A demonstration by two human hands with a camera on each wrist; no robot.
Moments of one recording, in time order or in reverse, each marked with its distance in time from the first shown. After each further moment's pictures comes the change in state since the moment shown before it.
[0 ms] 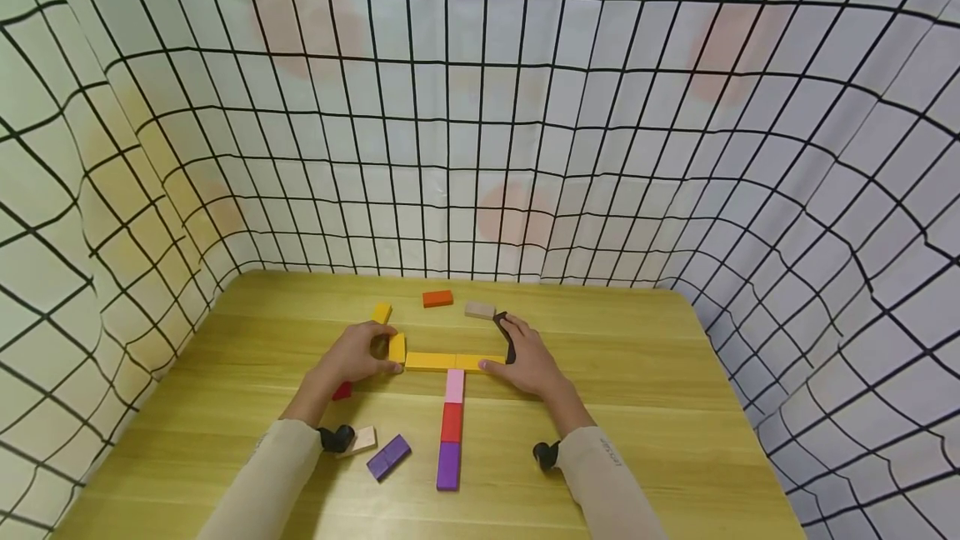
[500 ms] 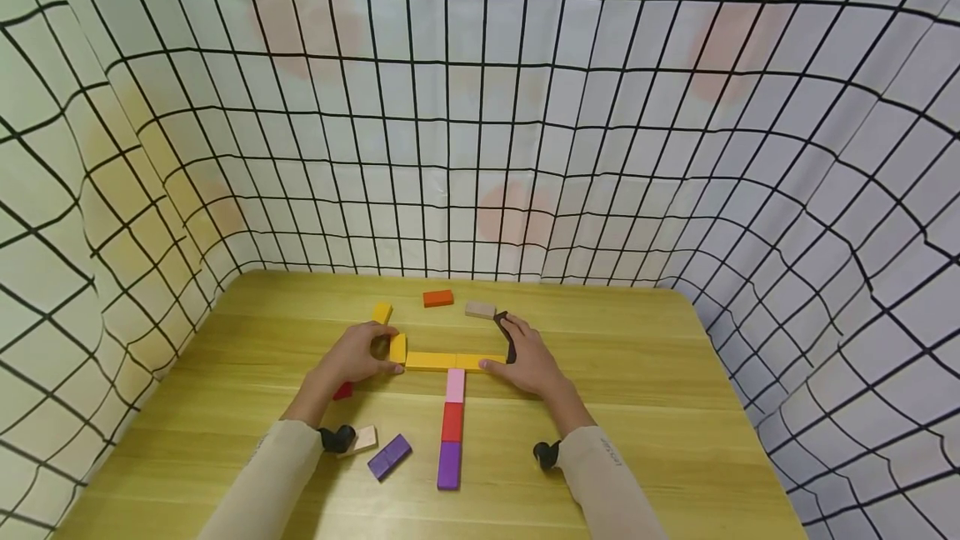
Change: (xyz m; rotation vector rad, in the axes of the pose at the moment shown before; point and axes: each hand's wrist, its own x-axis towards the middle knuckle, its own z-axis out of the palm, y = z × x) left_hand 0.000 -0.001 0.001 -0.001 -0.013 0.007; right_hand -0.002 -0.003 -0.001 0.009 0.000 0.008
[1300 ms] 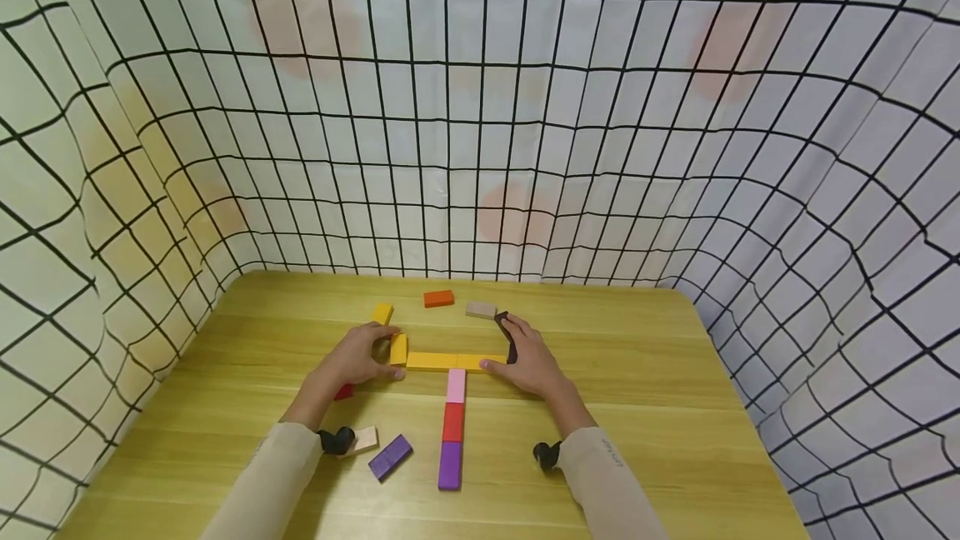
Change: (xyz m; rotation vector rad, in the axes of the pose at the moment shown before) left_hand -0.007 0.007 -0.004 0.000 -0.036 -0.024; right_hand 0.000 0.001 0.001 -0.005 -0.002 0.004
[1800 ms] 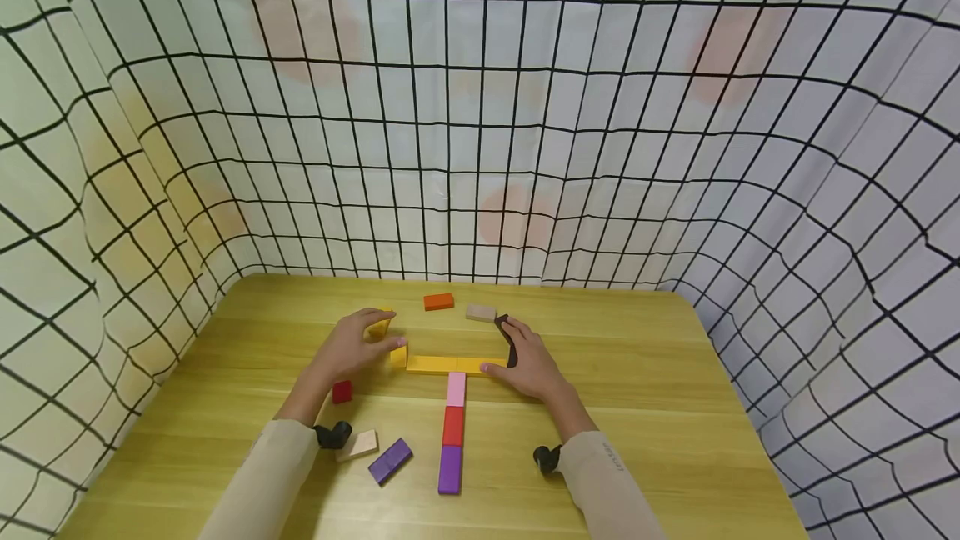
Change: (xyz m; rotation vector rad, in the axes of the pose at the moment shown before) left_hand 0.006 0.003 -0.014 -0.036 0.145 0.027; right_hand -0.001 -0.001 0.000 0.013 0.001 0.008
